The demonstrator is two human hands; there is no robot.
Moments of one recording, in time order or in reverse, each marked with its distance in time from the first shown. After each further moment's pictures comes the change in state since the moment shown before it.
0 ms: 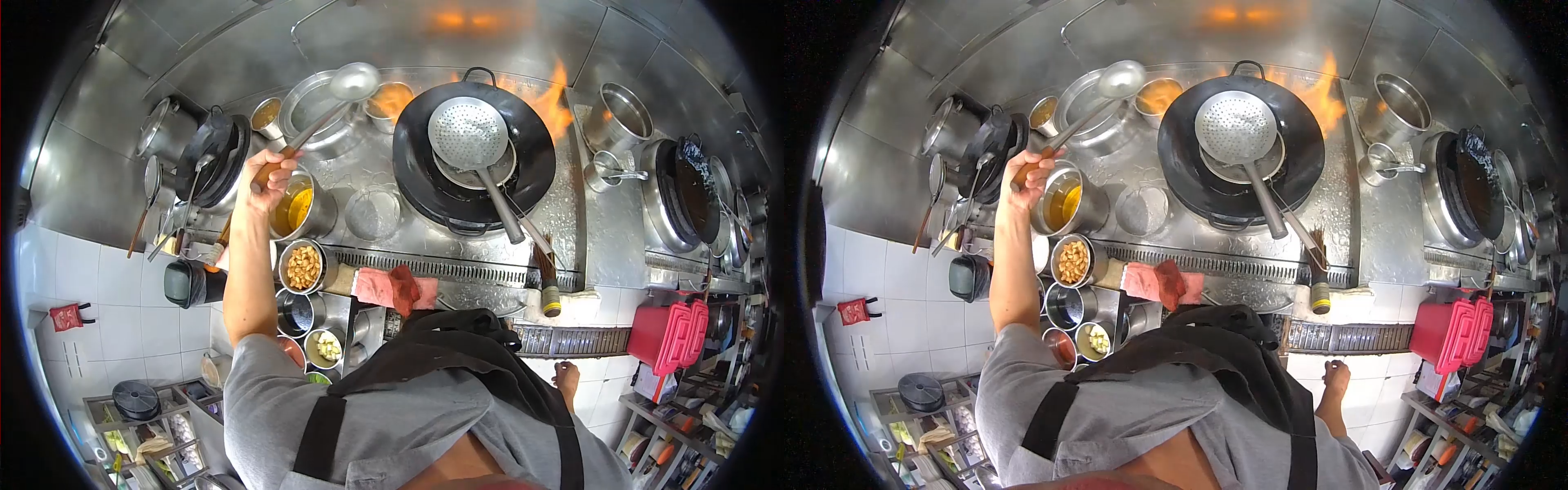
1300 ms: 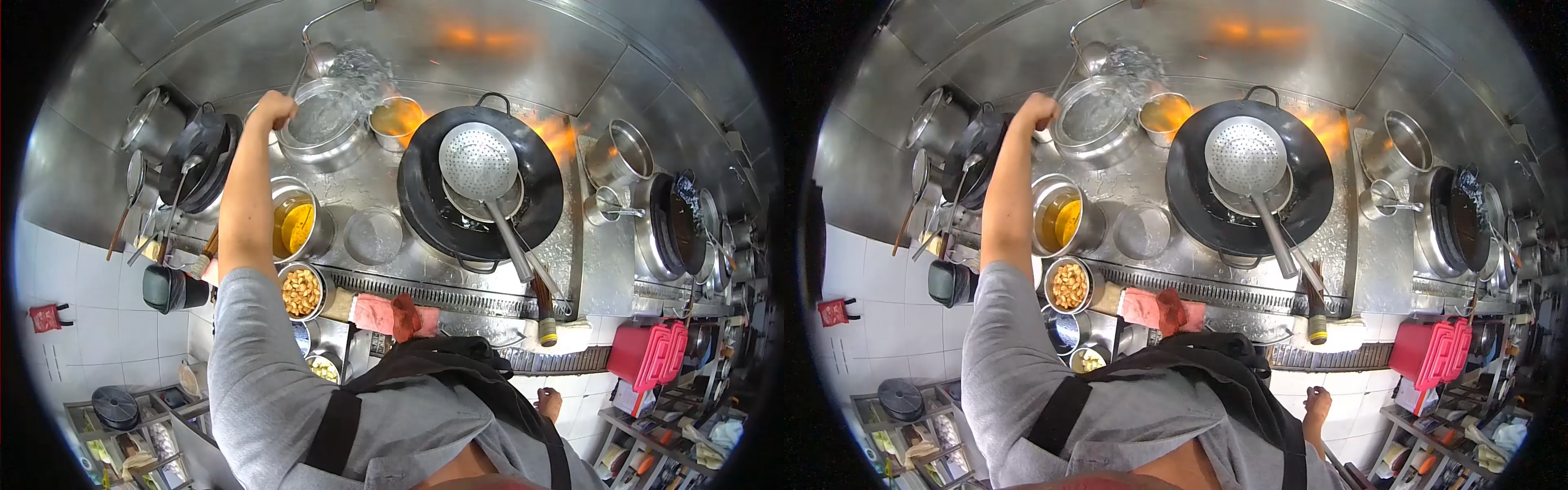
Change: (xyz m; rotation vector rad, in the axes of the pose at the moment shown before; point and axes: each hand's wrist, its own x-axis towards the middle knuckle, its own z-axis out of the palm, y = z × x) left_hand 0.185 0.135 -0.059 1.623 0.623 0.040; right_hand -0.052 -0.055 0.012 0.078 0.084 0.035
